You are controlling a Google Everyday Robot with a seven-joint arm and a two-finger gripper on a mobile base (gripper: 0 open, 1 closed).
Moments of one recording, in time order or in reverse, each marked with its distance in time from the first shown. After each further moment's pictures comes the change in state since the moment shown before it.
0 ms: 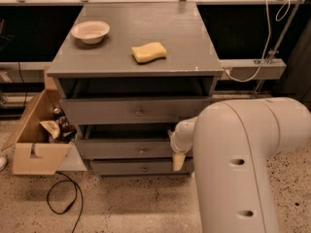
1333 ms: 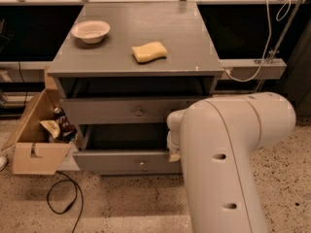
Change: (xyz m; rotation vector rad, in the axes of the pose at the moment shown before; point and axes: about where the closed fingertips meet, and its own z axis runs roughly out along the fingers) arm -0.005 0.030 -0.004 -0.252 0.068 -0.007
